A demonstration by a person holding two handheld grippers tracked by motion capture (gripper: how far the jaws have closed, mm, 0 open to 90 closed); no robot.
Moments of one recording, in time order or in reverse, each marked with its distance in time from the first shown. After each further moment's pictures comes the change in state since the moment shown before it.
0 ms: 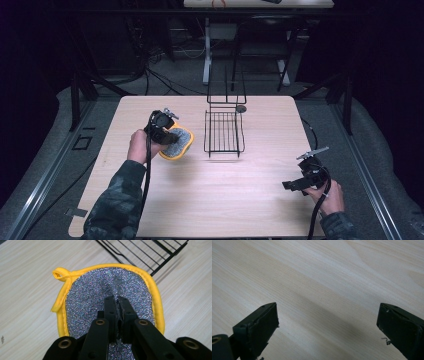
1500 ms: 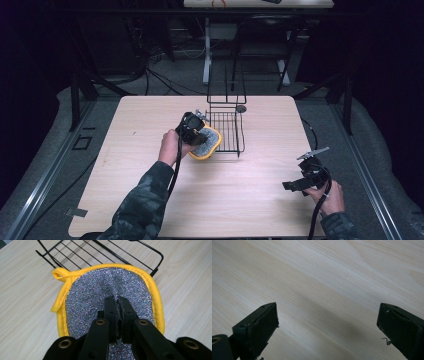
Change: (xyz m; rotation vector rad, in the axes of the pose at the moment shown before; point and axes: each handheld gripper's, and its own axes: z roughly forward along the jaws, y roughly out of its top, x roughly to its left) left arm -0.051 0.041 0.049 -0.066 -0.060 0.072; right arm 0.000 -0.001 -0.001 0.000 0.006 -0.009
